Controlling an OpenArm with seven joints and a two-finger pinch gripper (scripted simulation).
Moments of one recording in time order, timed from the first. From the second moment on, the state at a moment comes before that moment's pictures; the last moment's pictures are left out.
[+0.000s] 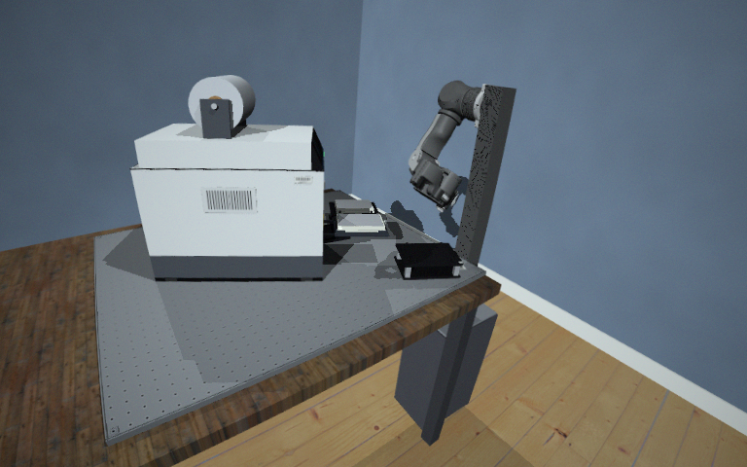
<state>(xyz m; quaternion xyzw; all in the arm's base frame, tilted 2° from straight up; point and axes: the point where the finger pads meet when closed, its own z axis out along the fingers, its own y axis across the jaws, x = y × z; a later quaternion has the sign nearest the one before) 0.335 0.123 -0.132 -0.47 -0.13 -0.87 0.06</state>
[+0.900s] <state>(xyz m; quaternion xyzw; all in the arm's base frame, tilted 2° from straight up) 0.337 0.117 -0.137 -0.47 -0.13 -0.87 0.05</state>
